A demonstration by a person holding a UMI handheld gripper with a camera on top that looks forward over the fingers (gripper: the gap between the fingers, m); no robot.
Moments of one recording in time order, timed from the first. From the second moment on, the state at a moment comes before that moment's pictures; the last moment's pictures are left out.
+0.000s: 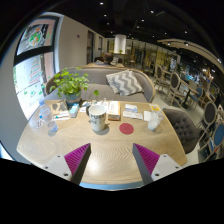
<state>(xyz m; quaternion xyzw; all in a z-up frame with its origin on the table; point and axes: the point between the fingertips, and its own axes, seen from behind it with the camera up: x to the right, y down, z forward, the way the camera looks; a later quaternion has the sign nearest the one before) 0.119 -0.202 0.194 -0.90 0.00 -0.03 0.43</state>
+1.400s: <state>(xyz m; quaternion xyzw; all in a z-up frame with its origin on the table) -0.249 0.030 0.080 -0.85 -0.01 0.04 0.52</state>
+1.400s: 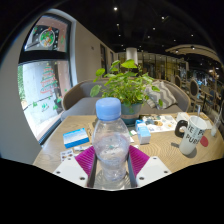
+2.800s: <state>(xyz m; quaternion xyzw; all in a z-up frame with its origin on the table) -0.059 0.105 0.187 -0.40 0.56 0.66 0.30</state>
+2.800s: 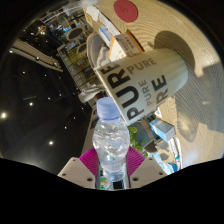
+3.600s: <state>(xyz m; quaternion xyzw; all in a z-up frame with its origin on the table) 0.075 0.078 0.319 -0.75 0.14 0.15 0.63</state>
